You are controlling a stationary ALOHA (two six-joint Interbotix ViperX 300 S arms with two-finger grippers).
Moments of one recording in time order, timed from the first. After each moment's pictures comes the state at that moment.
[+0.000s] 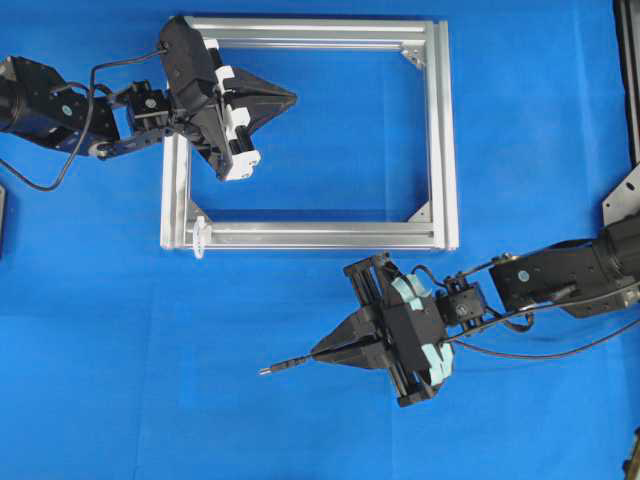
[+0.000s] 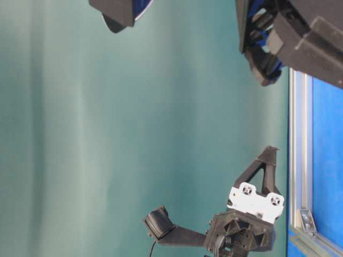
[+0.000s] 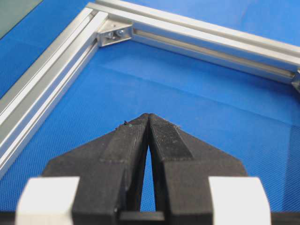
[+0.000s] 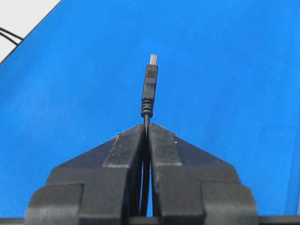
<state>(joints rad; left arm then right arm) 0.27 0.15 0.84 -0.09 -0.76 0.00 0.28 0.13 0.75 -0.13 -0.54 0.15</state>
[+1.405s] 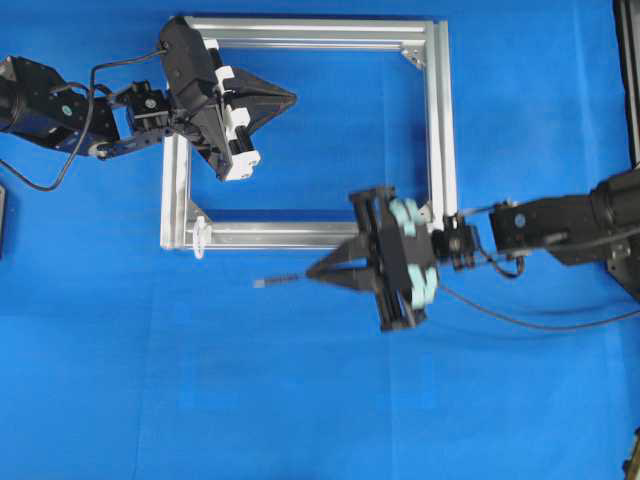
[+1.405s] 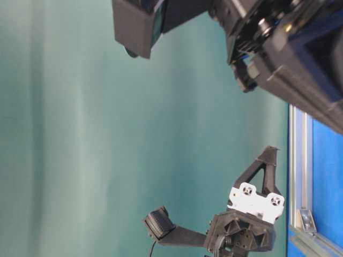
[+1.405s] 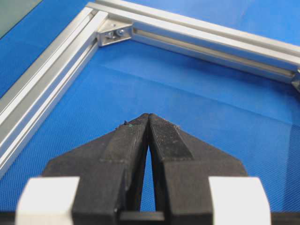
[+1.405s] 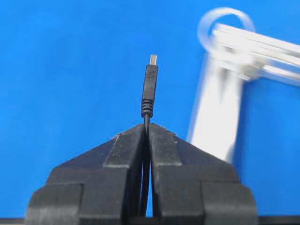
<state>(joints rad) 0.27 0.15 0.84 -0.09 -0.76 0.00 0.07 0.10 0.80 -0.13 -0.54 0.09</state>
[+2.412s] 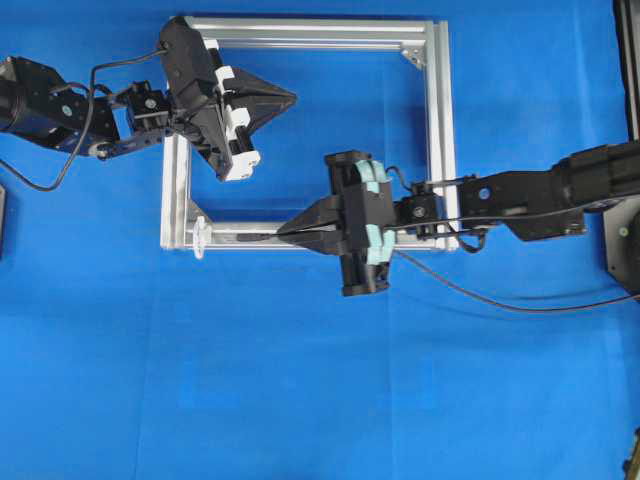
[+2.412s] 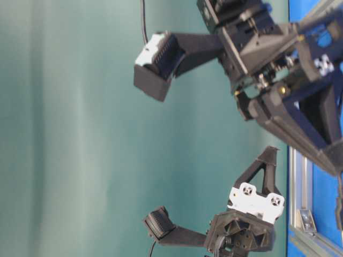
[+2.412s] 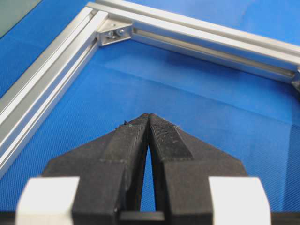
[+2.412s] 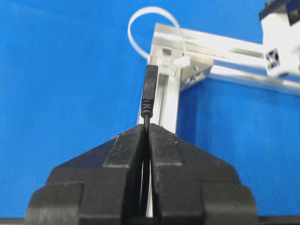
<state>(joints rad) 0.27 0.15 0.84 -0.09 -0.76 0.00 0.00 0.21 0.68 -0.13 -0.54 0.09</state>
